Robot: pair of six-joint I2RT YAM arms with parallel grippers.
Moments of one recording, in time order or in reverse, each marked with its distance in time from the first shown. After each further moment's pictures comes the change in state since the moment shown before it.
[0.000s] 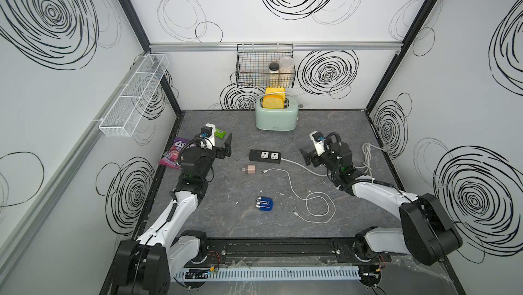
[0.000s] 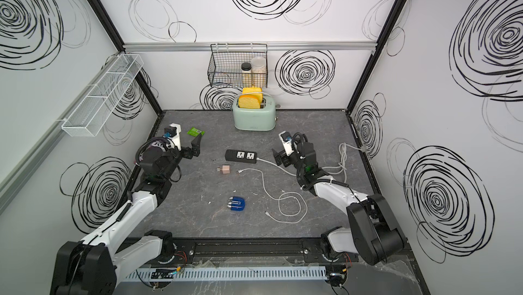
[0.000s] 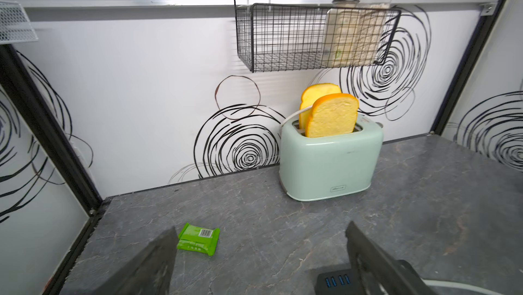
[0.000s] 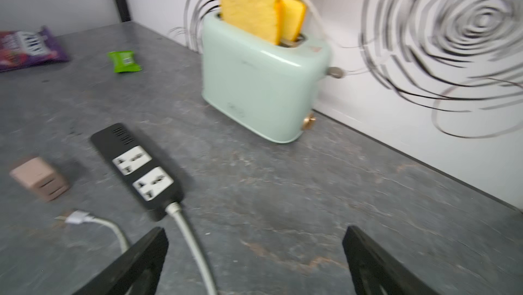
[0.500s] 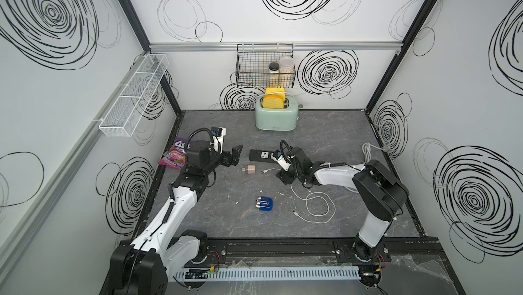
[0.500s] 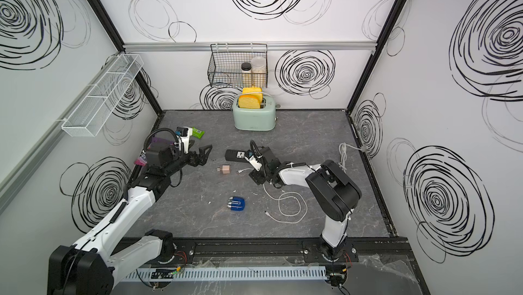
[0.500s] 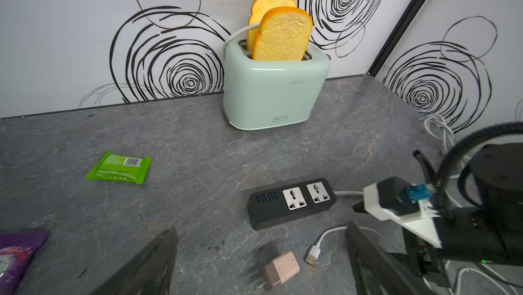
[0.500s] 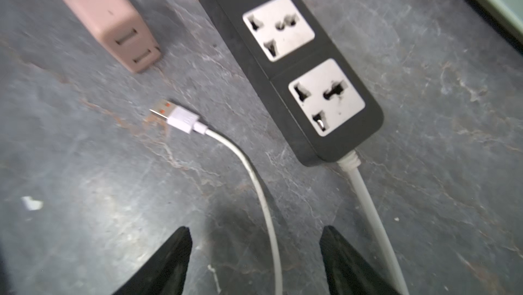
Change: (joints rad) left arm -0.049 0.009 0.115 -0.428 0.158 -0.100; right arm 0.249 0.454 0.309 -0.394 0.050 0.029
